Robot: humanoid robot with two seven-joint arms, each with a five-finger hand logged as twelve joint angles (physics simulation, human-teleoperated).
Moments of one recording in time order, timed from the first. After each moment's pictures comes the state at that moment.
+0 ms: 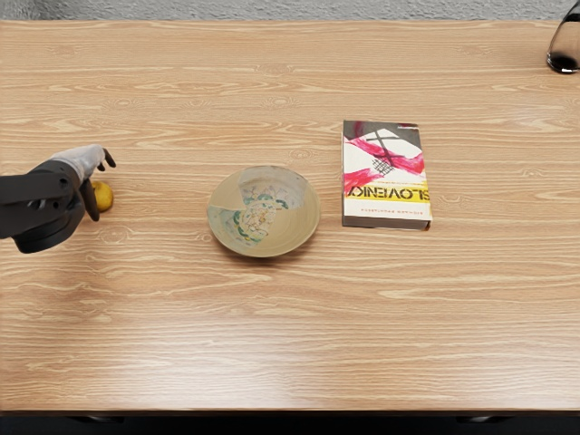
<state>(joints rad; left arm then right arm) -1.33 0.52 0.45 -1.13 0.82 0.31 0.52 -0.01 0.00 0.01 0.03 -0.19 -0.03 -0.43</state>
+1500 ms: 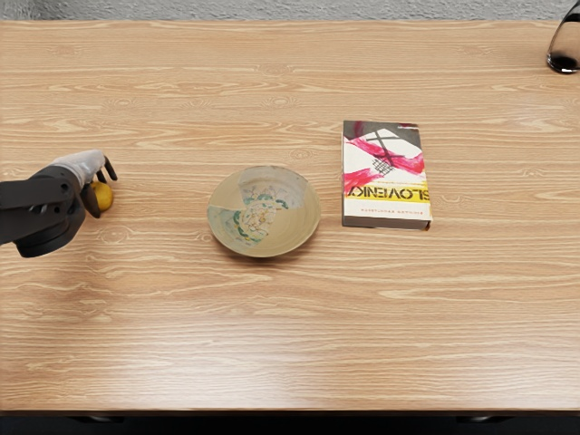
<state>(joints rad) -1.30 0.51 0.44 -1.10 0.81 0.31 0.50 -0.01 0.00 0.01 0.03 -0.19 -0.03 -0.43</state>
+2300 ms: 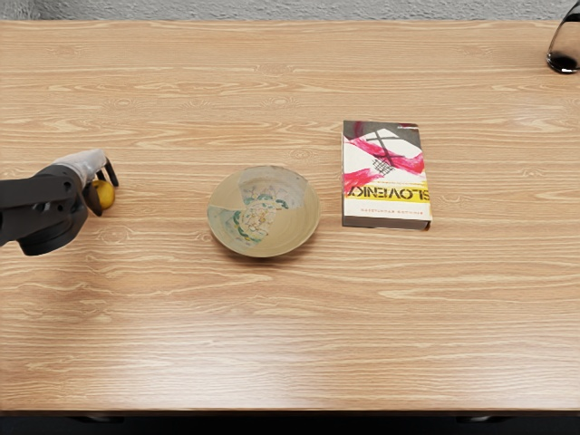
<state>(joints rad) -1.30 0.49 0.44 -1.08 0.80 0.31 0.50 -0.01 0.00 0.01 0.03 -0.19 -0.03 -0.43</state>
